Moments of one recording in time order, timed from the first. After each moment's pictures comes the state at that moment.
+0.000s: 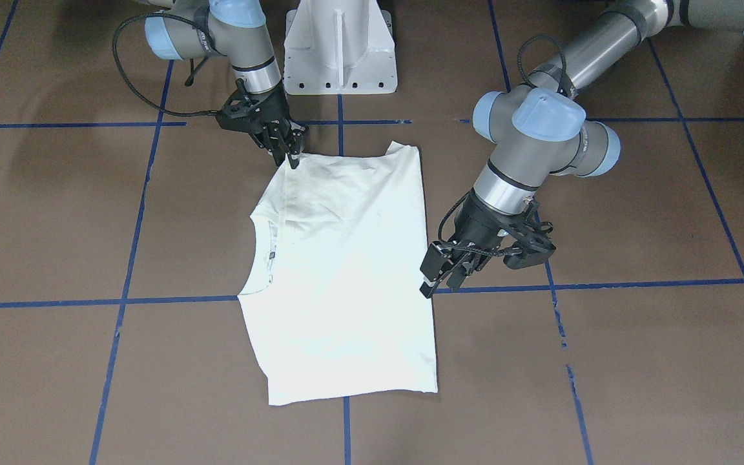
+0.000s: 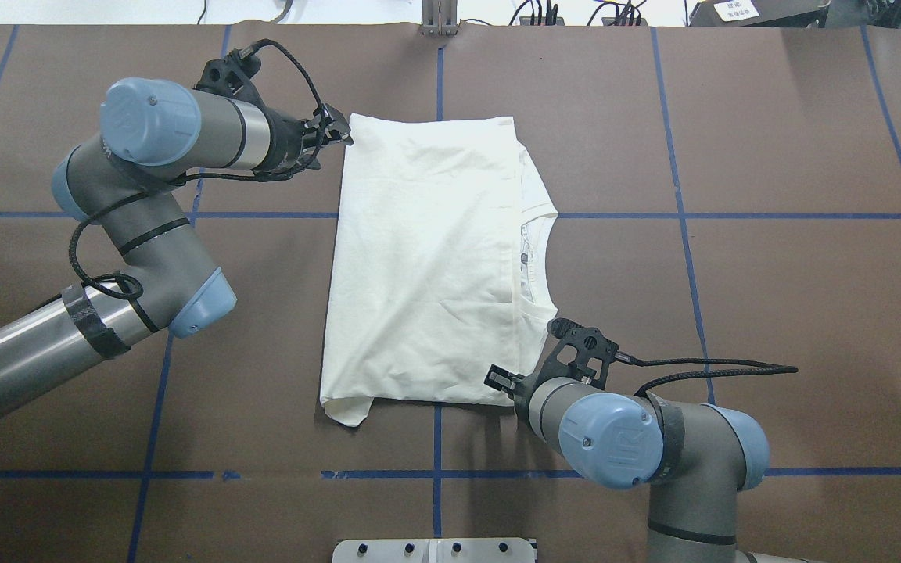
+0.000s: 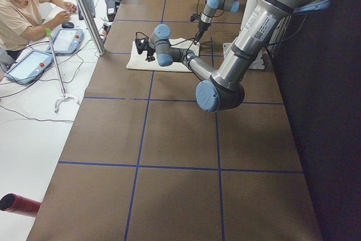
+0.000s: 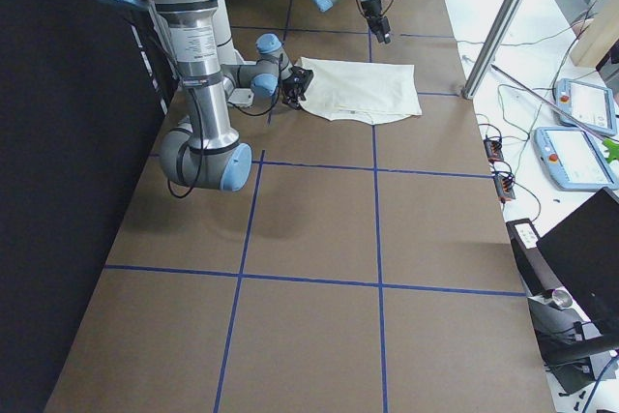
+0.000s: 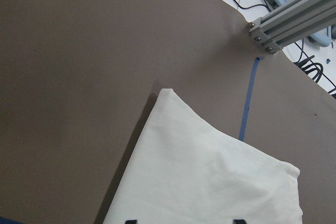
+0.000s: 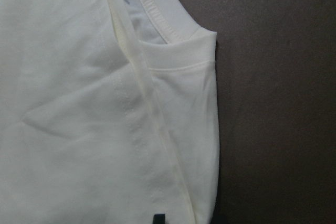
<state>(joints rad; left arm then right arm) -0.75 -2.18 -1.42 -2.36 -1.79 -1.66 0.21 -1.21 1.85 -1.26 1.41 1.86</state>
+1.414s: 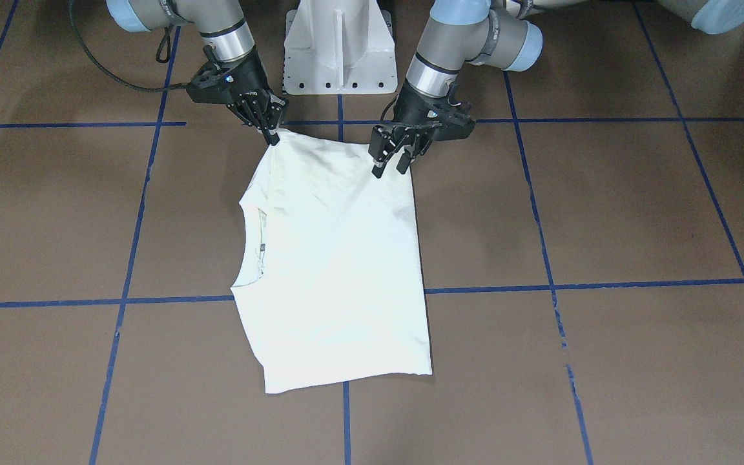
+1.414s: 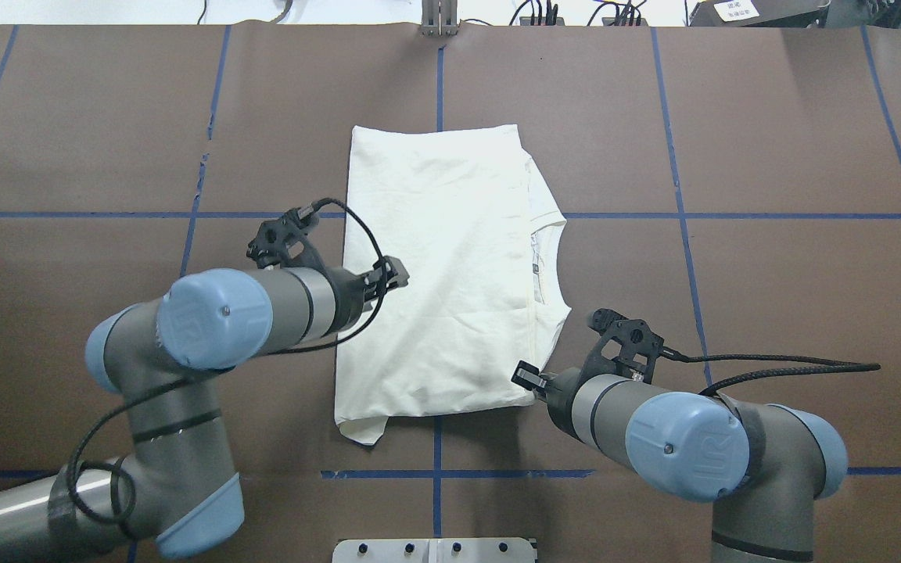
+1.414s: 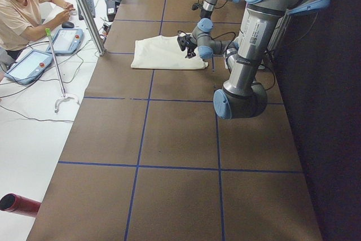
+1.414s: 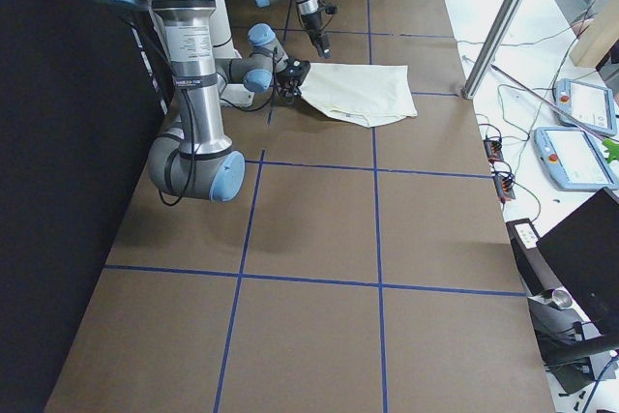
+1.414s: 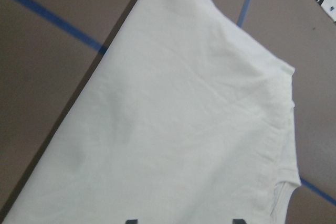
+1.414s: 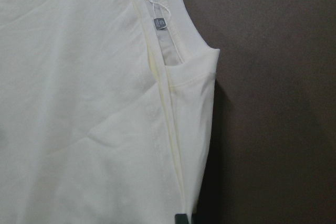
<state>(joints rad) -0.33 -1.97 -1.87 -2.01 -1.51 -1.88 0.22 -1.32 2.04 -1.26 1.42 1.86</state>
